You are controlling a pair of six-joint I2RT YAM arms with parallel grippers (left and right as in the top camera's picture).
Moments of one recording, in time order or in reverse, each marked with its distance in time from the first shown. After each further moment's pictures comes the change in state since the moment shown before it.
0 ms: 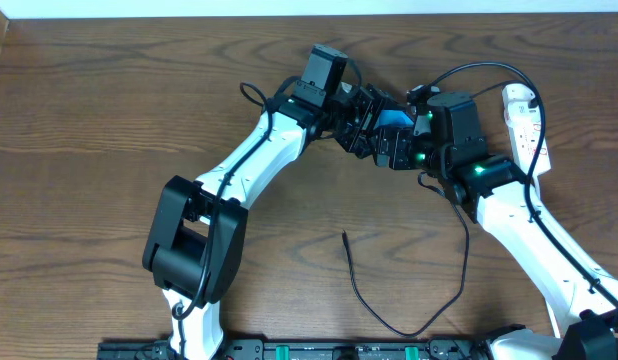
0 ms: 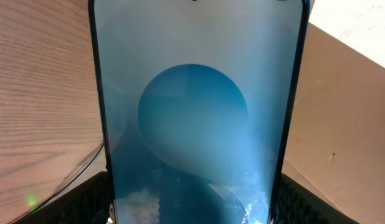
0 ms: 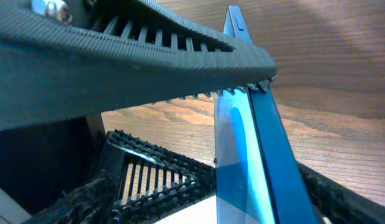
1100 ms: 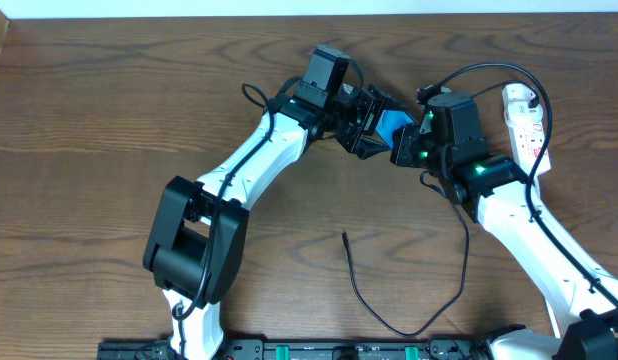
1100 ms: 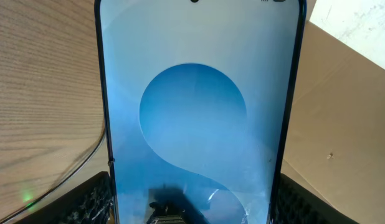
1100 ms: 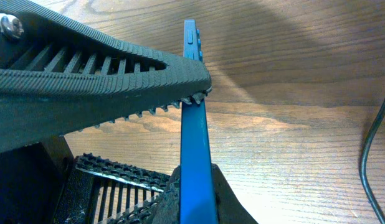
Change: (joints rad) left arm -0.008 0.000 0.000 0.003 0.004 -0.025; right arm -0.003 0.000 0.000 -0.014 0.094 0.079
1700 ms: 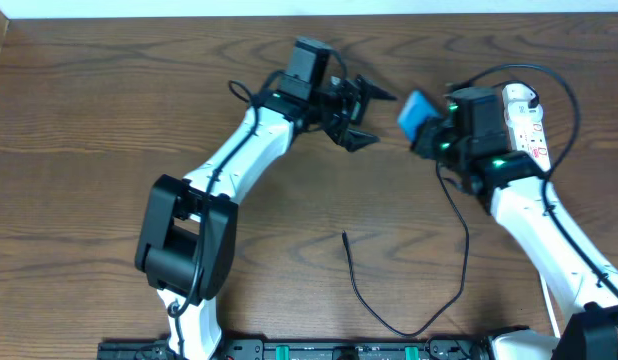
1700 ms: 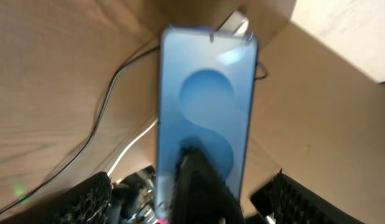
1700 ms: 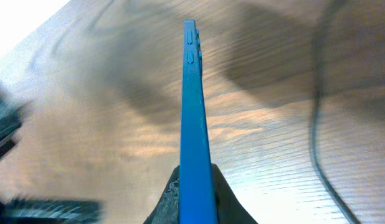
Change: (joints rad) left arm 0.080 -0.006 0.000 0.019 0.083 0.000; right arm -0.134 0.007 0.000 -0.012 0.011 0.144
